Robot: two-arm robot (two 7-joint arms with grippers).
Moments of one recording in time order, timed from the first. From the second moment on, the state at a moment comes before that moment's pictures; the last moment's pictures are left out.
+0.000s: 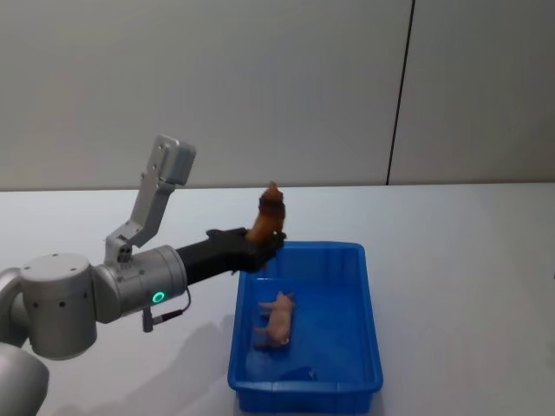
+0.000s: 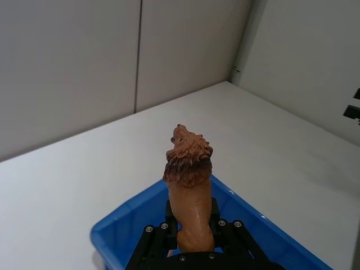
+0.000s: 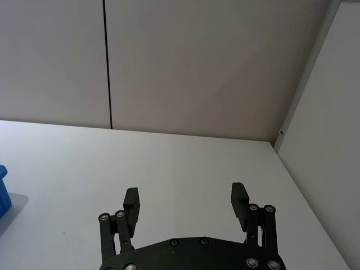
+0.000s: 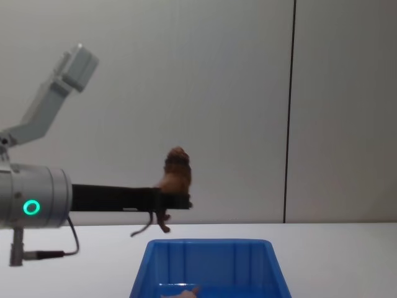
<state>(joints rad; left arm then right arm) -0.43 0.39 0.35 -1.38 -0.54 0.42 -0.54 -0.15 0.44 -0.03 -1.82 0.32 0.19 -0.09</state>
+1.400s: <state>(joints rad) -0.47 0.37 0.37 -1.28 -0.59 0.29 -0.63 -0.15 0.44 -0.03 -1.82 0.32 0.19 -0.09</state>
